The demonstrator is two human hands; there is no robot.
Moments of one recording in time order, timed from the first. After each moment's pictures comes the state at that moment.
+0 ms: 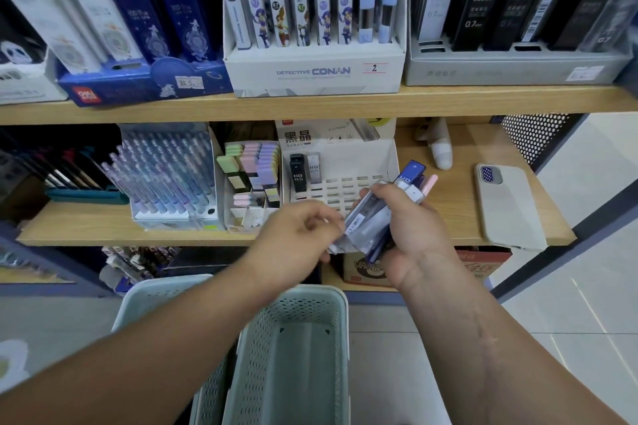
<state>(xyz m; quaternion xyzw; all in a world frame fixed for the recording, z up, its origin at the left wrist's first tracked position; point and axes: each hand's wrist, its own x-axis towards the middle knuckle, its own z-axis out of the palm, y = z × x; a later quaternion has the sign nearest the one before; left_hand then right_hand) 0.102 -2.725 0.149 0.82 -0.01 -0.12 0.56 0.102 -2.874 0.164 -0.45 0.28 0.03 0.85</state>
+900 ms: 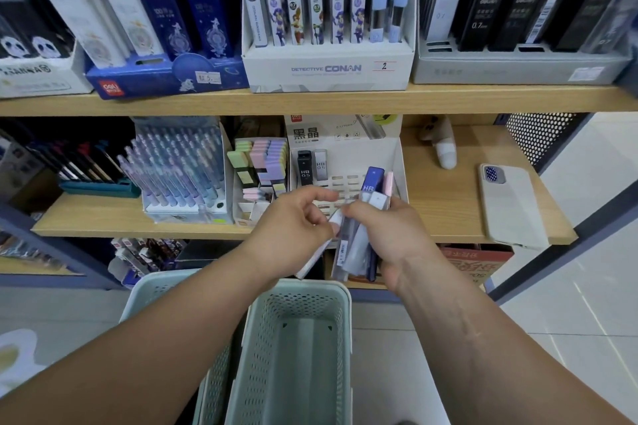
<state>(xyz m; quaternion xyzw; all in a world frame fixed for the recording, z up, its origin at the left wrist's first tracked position) 0.104 -2.713 0.150 0.83 -0.04 -0.09 0.54 0.095 -2.861 0.156 -0.62 0.22 0.09 0.75</state>
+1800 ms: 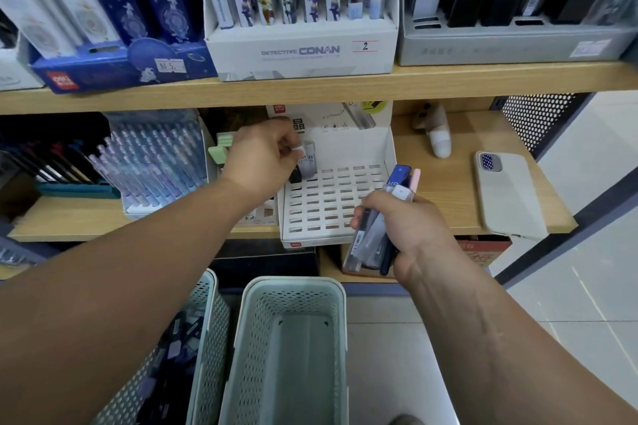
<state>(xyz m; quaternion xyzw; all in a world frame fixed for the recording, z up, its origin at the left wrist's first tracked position) 0.199 -2.696 0.151 0.92 -0.15 0.18 0.32 0.100 -2.886 0.151 -0.53 0.30 0.06 0.79</state>
